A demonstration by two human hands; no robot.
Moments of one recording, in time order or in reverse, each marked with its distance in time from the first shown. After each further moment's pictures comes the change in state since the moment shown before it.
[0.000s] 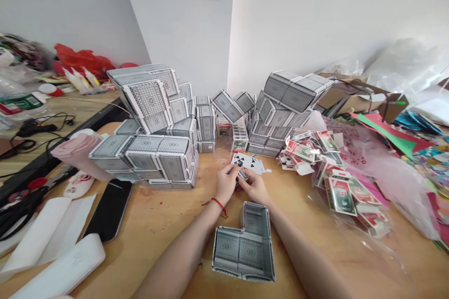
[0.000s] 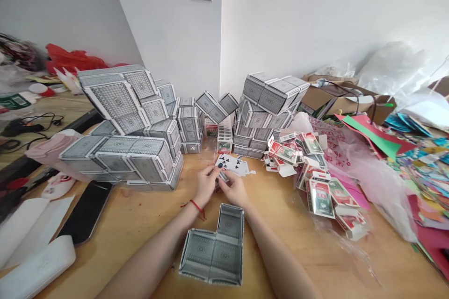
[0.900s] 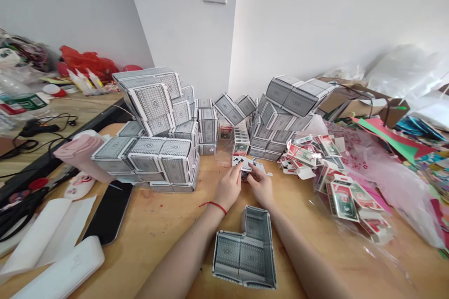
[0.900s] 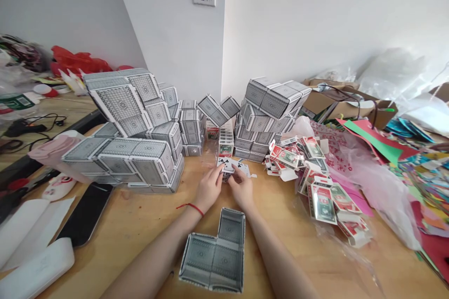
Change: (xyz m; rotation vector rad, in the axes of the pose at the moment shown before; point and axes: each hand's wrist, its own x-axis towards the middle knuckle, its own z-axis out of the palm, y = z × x) left_hand -0.005 -0.005 -0.008 0.656 -0.153 0.496; right_hand 0.009 0.012 -0.012 -0.006 0.316 0.041
